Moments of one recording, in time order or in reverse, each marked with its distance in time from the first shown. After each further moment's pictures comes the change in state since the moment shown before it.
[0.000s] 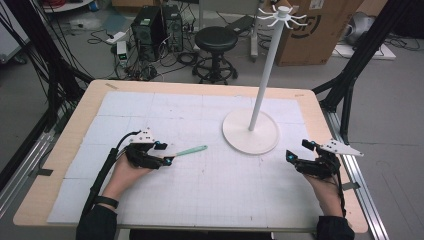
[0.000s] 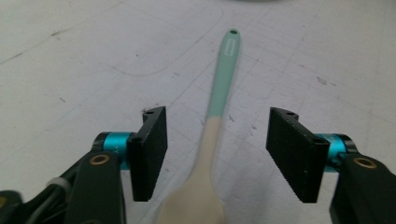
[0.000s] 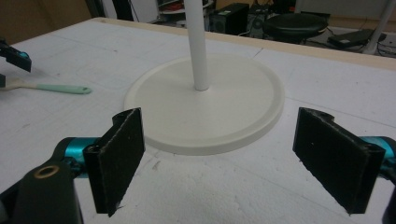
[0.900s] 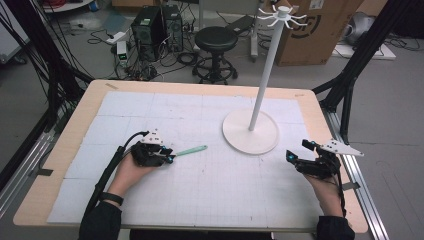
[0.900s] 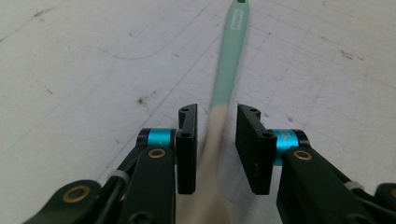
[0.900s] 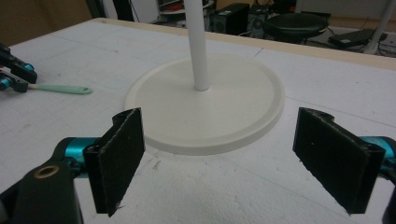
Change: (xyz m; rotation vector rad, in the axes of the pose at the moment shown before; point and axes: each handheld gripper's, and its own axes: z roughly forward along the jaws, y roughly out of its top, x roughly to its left) left arm -0.002 0.005 0.013 0.109 0.028 0.045; right arm -0.001 0.000 0.000 -0.003 0.002 0.000
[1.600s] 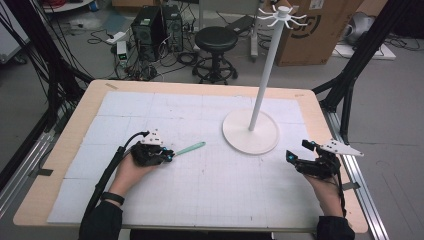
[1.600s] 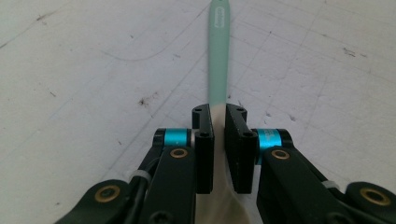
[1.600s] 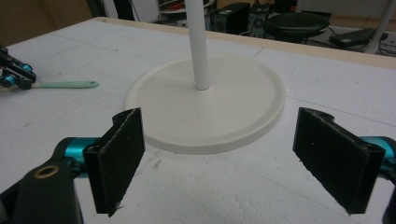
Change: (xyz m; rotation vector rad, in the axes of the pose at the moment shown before) left arm 0.000 0.000 0.000 -0.005 0.002 0.015; right arm 0.001 0.000 0.000 0.004 0.001 0.000
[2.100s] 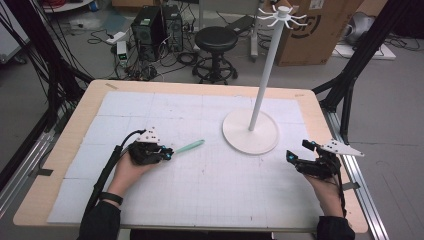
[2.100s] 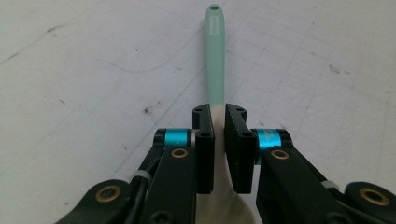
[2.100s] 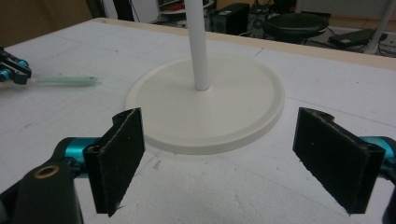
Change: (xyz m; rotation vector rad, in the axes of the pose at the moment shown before) left arm 0.003 0.003 -0.011 -0.059 -0.015 -0.026; right arm 0.000 0.000 -0.001 -0.001 -0.002 0.001
